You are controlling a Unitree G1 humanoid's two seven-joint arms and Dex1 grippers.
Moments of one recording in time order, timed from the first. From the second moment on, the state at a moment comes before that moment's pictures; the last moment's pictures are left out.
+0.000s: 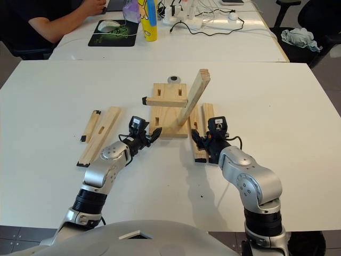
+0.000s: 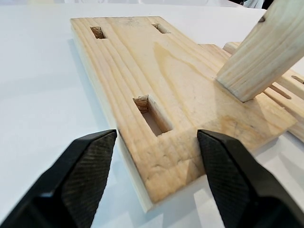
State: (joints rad) left arm -0.11 0.08 -0.23 -0.05 -0.13 0.52 -0.27; right arm 0.01 -0.33 0.01 -0.59 0.55 1.07 -0.07
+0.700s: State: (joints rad) left arm -0.12 0.08 -0.23 -0.04 -0.12 0.52 -0.27; right arm 0.01 -0.34 0.13 -0.55 0.37 1.12 0.00
